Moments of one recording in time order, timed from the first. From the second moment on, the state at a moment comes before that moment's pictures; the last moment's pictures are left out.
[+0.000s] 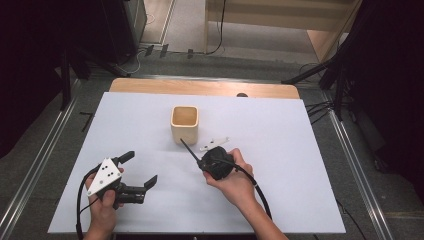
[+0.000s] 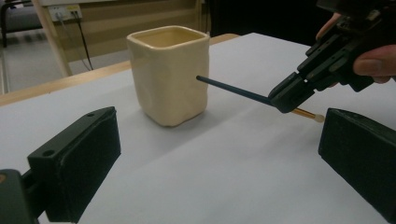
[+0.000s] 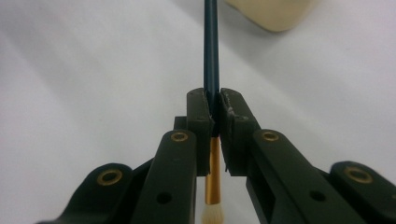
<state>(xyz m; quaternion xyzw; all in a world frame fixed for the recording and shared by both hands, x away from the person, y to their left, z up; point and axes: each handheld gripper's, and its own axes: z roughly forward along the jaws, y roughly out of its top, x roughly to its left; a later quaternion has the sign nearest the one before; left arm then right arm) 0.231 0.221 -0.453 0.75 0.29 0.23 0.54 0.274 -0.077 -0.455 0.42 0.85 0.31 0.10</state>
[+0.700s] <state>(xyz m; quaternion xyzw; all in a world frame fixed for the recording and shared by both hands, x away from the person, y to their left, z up) 0.270 0.183 -0.441 0.74 0.27 0.13 0.59 0.239 -0.104 -0.446 0.34 0.82 0.40 0.20</state>
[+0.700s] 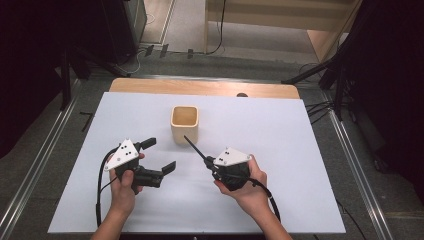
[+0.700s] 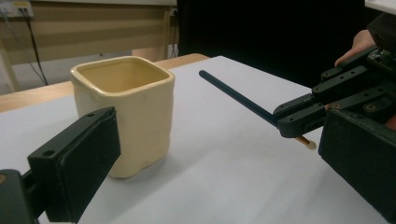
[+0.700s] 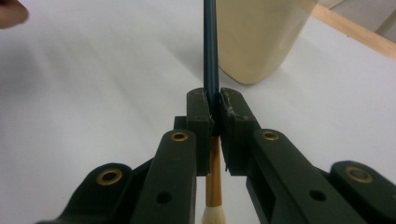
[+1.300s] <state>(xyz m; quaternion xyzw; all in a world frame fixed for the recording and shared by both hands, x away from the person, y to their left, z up) 0.281 0.172 -0.440 0.76 0.29 0.02 0.58 0.234 -0.101 -0.461 0.20 0.84 0.43 0.25</state>
